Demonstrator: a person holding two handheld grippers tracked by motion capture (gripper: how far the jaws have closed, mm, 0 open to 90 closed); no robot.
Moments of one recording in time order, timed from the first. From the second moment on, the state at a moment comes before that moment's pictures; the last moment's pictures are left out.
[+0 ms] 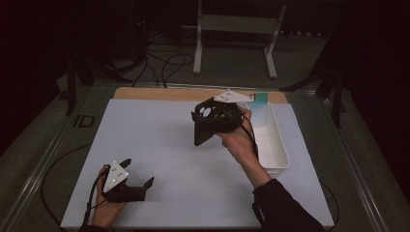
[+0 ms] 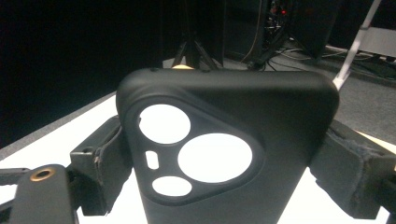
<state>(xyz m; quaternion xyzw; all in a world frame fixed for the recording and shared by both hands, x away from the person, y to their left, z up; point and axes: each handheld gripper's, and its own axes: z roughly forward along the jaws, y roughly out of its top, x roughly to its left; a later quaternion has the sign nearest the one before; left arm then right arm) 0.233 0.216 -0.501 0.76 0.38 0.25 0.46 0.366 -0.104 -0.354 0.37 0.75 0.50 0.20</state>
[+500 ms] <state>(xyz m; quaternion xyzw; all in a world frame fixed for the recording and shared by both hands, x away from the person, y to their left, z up) 0.233 0.216 -0.501 0.76 0.38 0.26 0.47 0.386 -0.111 -0.351 0.39 0.75 0.48 0.23</state>
